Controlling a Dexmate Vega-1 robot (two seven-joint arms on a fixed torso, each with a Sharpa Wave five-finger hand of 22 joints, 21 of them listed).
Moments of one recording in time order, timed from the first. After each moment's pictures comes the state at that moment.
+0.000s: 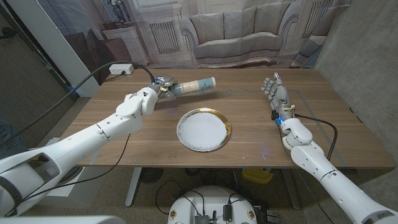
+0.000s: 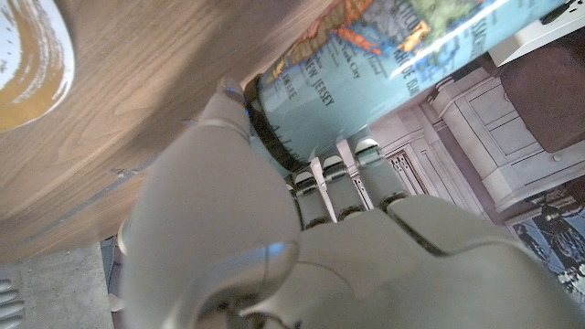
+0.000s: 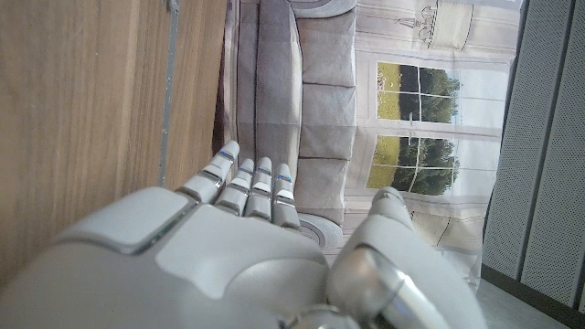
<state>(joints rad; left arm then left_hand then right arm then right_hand) 0.58 0.83 0.78 -1.78 0.68 0.49 -0.08 1.31 0.15 0.09 -0.10 0.20 0.53 -0.03 0.29 0.21 0.57 -0.09 0.29 0.26 0.56 -0.05 0.26 0.23 0.65 -0.03 0.36 0.18 -1.02 -0.51 -0.28 -1.53 0.71 0.32 -0.12 0.25 0.03 0.18 -0.09 0.19 0.28 0.05 0.20 0.19 0.27 0.08 0.21 0.18 0.20 0.00 0.19 0.18 0.22 -0.04 0.31 0.18</state>
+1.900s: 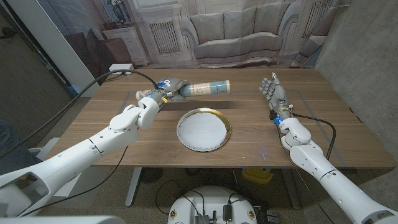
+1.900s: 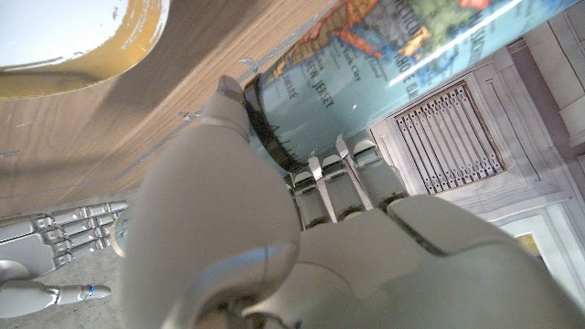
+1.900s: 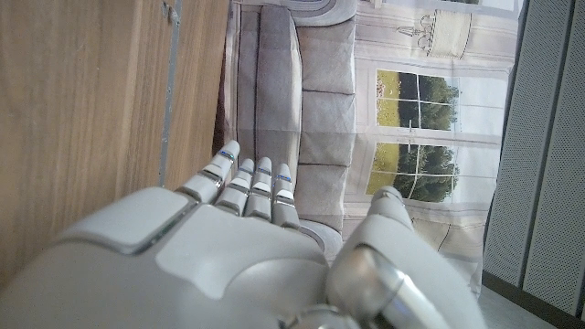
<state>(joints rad) 0.75 0.86 0.66 -1.85 0.73 0.27 0.10 1.31 0.15 0.09 -0.10 0.20 0.56 -0.05 0.28 0.20 0.60 -0.12 0.28 0.26 0.57 -0.06 0.25 0.23 0.64 -0.05 0.35 0.18 -1.02 -0.51 -0.29 -1.55 0.70 0.30 -0.14 0.25 0.04 0.18 -0.10 0.19 0.28 0.05 0.20 0.19 0.27 0.08 0.21 0.18 0.20 0.00 0.19 0.18 0.23 -0.04 0.30 0.18</state>
